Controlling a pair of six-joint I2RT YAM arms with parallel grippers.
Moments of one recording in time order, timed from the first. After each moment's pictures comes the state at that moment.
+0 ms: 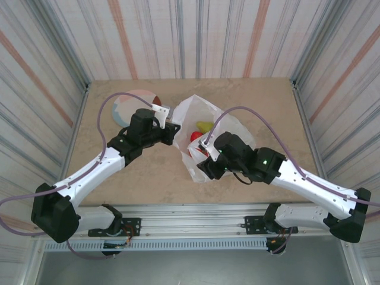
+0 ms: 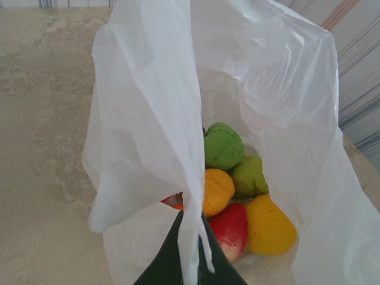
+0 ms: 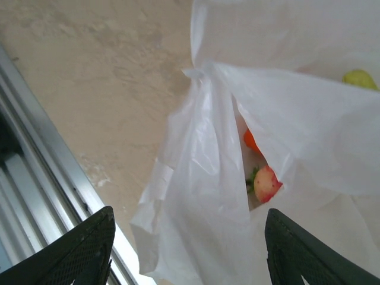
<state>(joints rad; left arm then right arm) -0.59 1.25 0.96 -0.18 0.22 -0.29 1.03 1.09 1.09 -0.78 0.09 0.12</state>
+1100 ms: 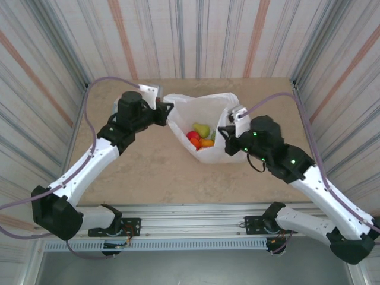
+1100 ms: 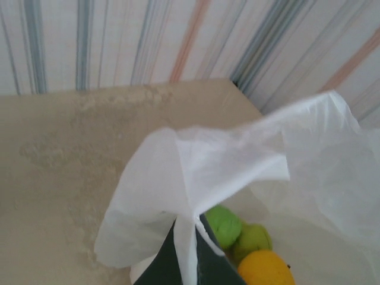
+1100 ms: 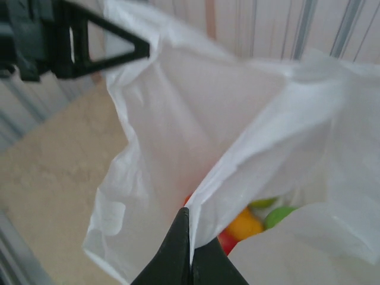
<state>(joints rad) -0.47 1.28 1.18 -0.20 0.25 -0.29 0.74 0.91 1.13 -0.57 0.04 0.17</state>
